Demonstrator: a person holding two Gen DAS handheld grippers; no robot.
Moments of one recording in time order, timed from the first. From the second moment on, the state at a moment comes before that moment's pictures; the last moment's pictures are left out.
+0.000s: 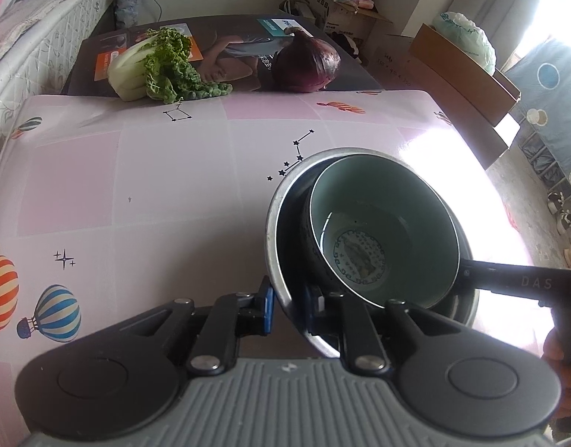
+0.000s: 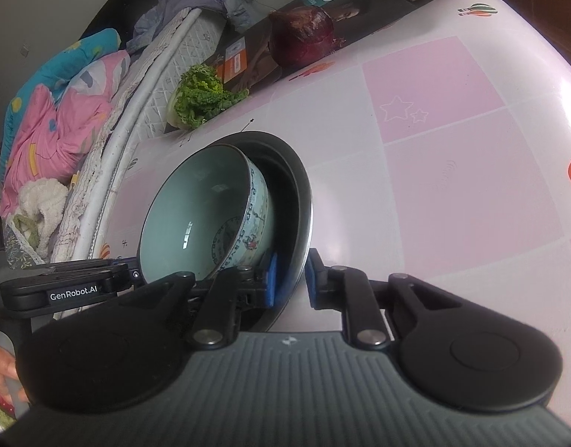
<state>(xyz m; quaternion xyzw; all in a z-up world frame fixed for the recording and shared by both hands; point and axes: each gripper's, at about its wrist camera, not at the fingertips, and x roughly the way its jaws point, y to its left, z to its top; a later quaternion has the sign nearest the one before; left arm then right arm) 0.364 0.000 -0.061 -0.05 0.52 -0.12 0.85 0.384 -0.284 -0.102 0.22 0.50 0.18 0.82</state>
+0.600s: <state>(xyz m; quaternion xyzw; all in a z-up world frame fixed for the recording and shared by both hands) 0.364 -0.012 -0.062 0.00 0.50 -0.12 0.86 0.388 -0.280 -0.105 0.22 0.51 0.18 0.82</state>
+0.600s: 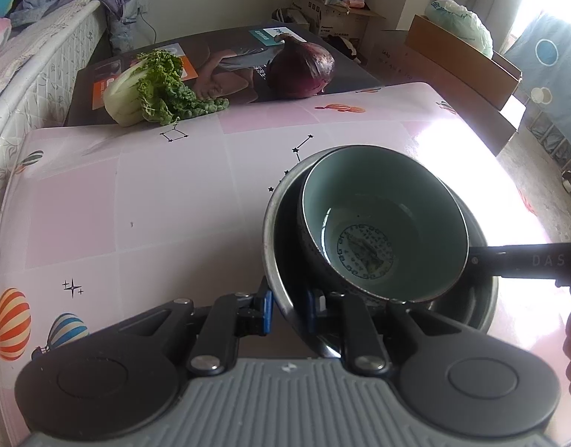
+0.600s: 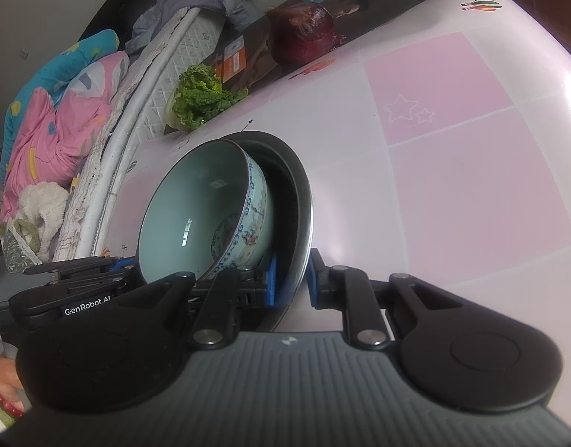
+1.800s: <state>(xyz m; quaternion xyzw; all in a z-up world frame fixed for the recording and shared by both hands) 0.346 -0.027 -0.032 0.03 0.44 -0.12 0.89 0.374 -0.288 -0.071 0.19 0.48 0.18 0.84</state>
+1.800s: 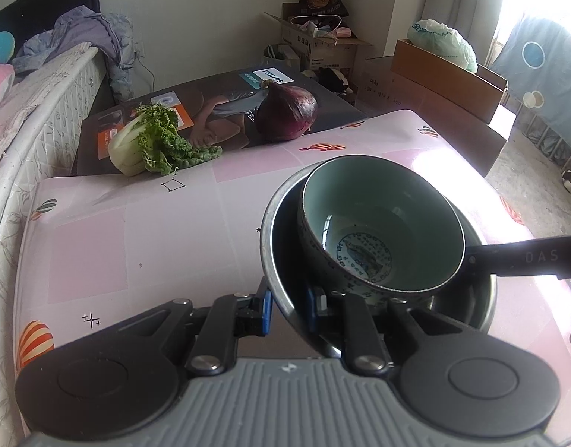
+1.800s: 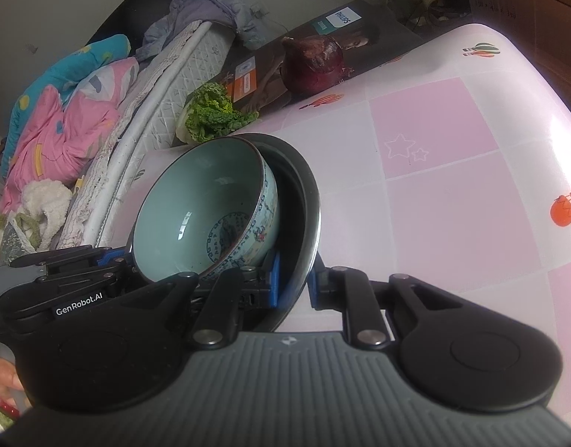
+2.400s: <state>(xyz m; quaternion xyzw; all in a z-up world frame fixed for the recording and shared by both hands) 0.237 -0.007 0.026 0.02 0.42 -0.12 0.90 0.260 -0.275 -0.004 0.18 0.47 0.20 0.84</state>
